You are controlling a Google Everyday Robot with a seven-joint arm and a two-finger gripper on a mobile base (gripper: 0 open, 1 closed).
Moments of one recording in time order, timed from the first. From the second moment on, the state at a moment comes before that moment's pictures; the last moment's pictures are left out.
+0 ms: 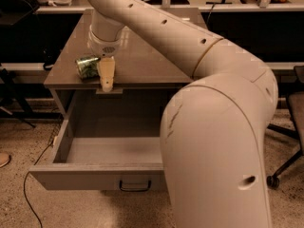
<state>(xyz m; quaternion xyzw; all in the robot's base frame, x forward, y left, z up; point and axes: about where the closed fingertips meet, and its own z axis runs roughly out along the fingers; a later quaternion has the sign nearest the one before) 0.693 0.165 0.828 -0.82 0.53 0.03 0.20</state>
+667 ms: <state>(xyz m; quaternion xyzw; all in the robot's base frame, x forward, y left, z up) 0.693 0.162 0.829 -0.82 0.54 0.03 0.19</state>
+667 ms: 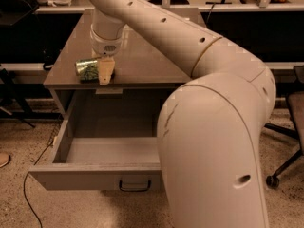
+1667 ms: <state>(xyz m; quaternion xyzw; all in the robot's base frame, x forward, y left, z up) 0.669 0.126 0.870 -0.81 0.55 0.00 0.20</state>
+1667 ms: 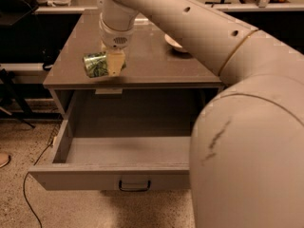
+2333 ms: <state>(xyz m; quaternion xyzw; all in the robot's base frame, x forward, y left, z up) 0.633 0.049 0.838 -0.75 0.64 0.03 0.16</state>
